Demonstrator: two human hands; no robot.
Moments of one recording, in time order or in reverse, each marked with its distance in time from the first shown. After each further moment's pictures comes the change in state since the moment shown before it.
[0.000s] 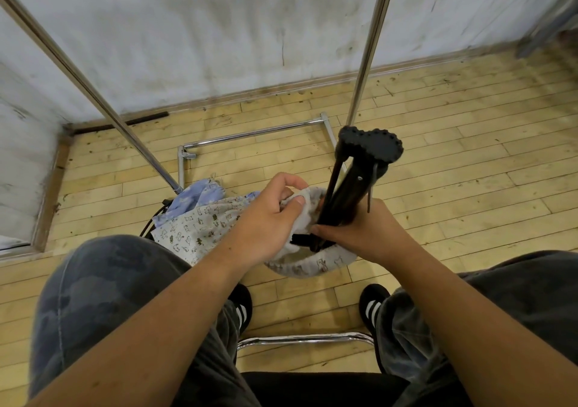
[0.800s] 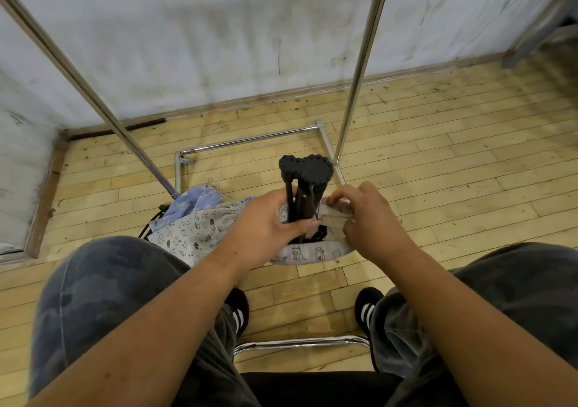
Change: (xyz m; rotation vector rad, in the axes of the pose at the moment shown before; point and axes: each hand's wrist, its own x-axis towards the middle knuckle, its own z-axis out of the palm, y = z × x) left_hand -0.002 -0.005 -0.002 0.164 -0.006 0.131; right_hand -0.002 -0.007 -0.007 -0.481 0.105 0.041
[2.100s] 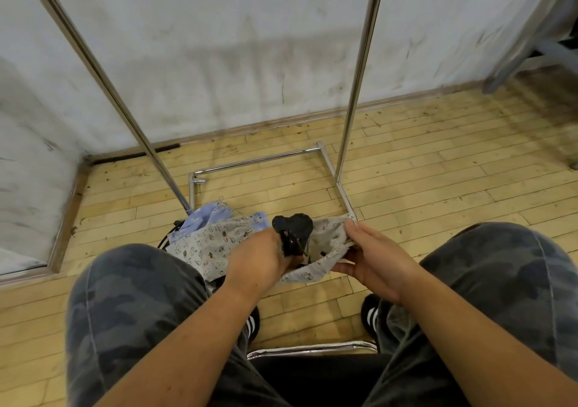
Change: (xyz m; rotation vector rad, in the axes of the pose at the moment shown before) left_hand -0.065 -0.025 0.009 0.561 0.078 -0.152; right_hand -0.087 -0.034 -0.003 1.381 -0.281 0.415
